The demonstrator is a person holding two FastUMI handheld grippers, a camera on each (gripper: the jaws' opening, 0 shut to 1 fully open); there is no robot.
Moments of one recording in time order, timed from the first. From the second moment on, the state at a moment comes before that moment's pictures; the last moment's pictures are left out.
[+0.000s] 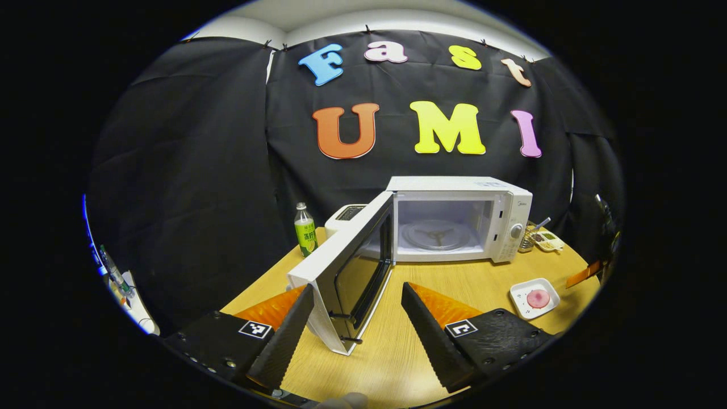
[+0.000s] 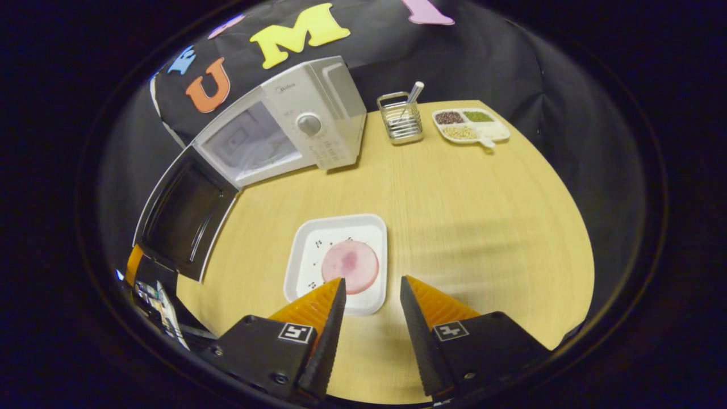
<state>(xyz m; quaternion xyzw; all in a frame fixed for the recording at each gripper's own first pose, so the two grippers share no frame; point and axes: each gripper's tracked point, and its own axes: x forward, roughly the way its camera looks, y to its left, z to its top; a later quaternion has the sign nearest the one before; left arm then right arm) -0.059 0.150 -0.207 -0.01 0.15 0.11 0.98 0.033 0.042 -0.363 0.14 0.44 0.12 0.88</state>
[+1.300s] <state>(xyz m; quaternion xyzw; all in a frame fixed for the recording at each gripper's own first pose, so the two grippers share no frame) -0.081 0.159 -0.208 -0.01 0.18 0.17 0.97 0.051 0.066 -0.397 0.28 0.54 0.19 0.77</state>
